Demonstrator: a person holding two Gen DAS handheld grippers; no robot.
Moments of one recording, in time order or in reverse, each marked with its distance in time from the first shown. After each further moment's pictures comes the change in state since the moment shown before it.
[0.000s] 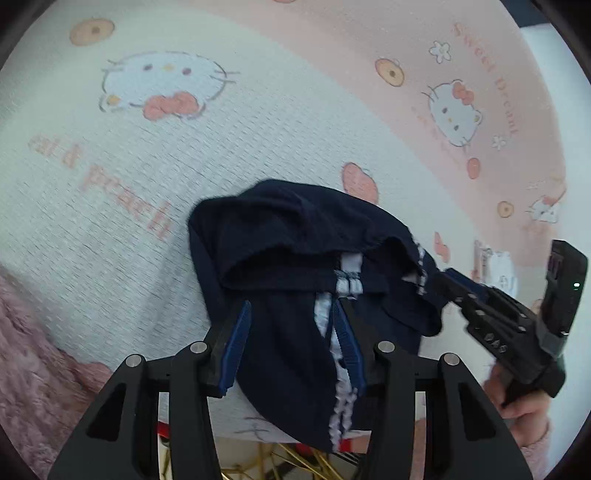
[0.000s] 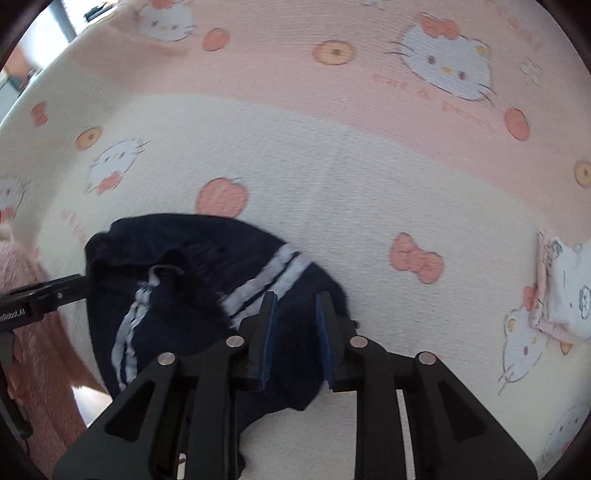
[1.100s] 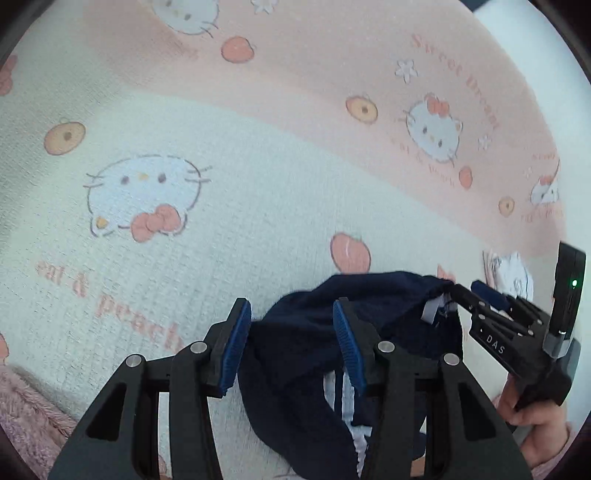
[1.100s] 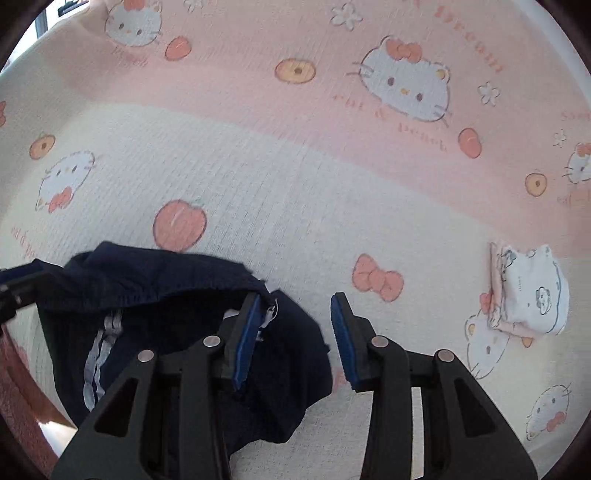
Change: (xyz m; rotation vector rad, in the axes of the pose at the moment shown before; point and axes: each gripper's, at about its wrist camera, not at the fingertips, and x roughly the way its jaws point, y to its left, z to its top) left arm -0.020 -0.045 0.051 0.186 -0.191 0.106; right arm -0.003 -0.006 0.016 0.103 -0.102 -0.278
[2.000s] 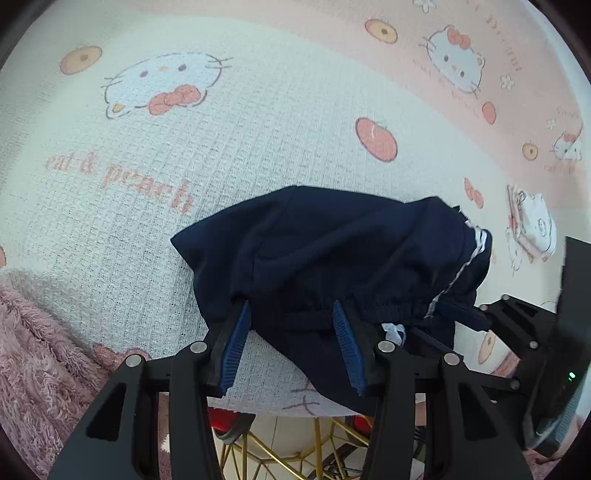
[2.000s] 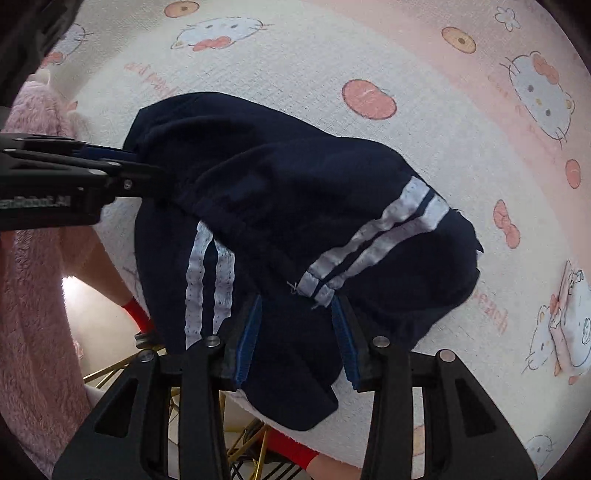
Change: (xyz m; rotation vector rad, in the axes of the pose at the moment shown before) left arm 0.004 0.007 -0.076 0.001 0.230 0.095; right arm 0.000 0.102 -0.090 -0.393 0.242 0.243
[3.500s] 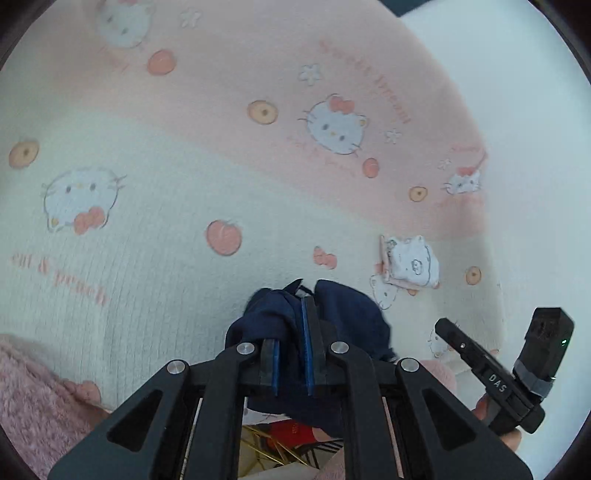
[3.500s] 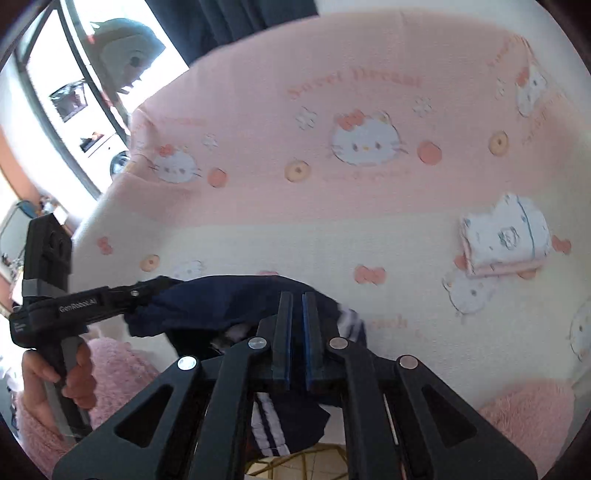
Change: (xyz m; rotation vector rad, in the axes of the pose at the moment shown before) left arm -0.094 -0.081 0.045 0.046 -0.129 -0.309; right arm -0.208 -0.109 -0.070 0.670 -0.499 0.074
